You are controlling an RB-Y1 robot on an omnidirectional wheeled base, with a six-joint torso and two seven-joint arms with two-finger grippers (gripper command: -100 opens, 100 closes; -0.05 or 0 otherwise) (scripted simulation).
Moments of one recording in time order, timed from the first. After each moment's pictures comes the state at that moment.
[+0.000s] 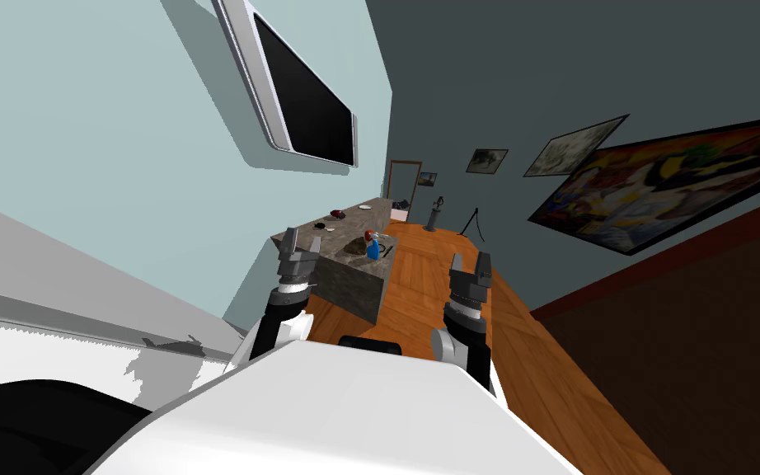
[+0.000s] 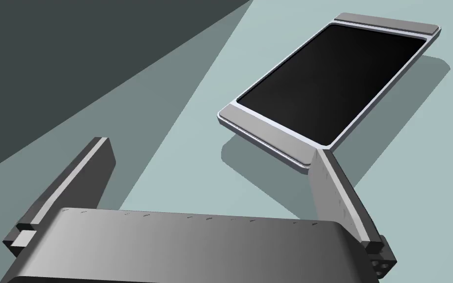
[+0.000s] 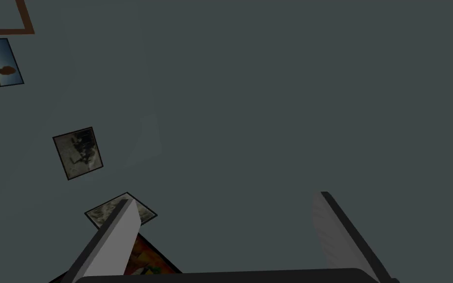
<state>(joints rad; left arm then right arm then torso) 0.51 0.00 -0.04 -2.31 -0.12 -0.58 0.11 0.48 0.05 0.03 -2.26 0.00 -0.60 0.09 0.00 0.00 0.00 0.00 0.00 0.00</state>
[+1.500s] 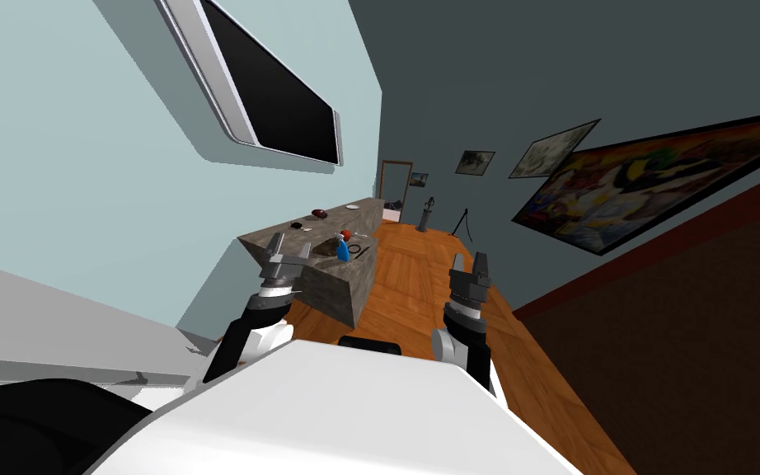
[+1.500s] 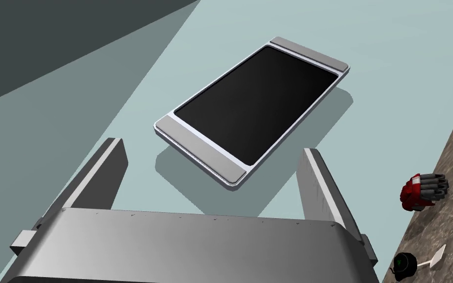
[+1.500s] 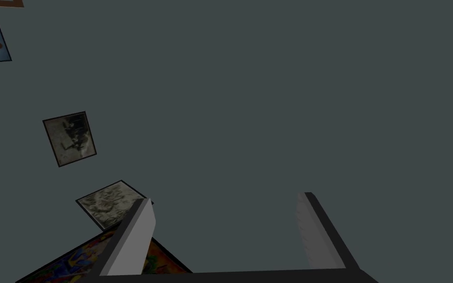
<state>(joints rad) 0.60 0.18 0.02 -2.33 0.23 -0.49 0.12 0.48 0.05 0.03 -2.26 0.00 -0.60 0.09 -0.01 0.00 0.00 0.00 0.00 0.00</state>
